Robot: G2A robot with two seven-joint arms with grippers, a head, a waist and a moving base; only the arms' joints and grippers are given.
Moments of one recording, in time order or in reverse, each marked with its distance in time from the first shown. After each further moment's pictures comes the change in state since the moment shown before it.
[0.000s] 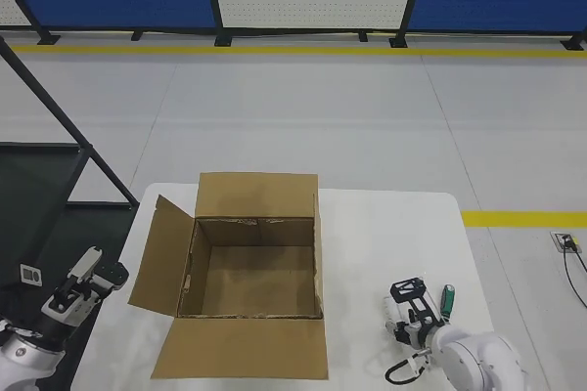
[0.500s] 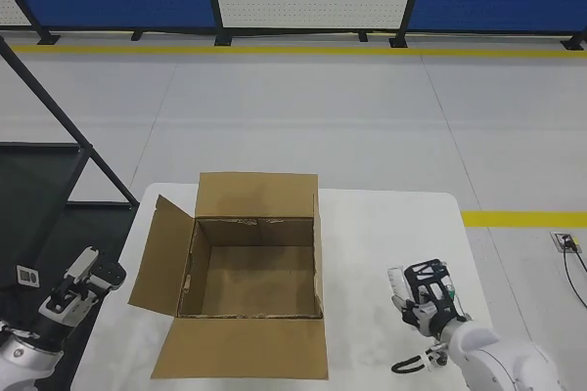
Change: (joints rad) left arm 0.003 -0.003 -0.009 0.007 -0.009 -0.009 0.005; right arm -0.073 0.012 0.067 -0.325 0.076 0.033 -0.091
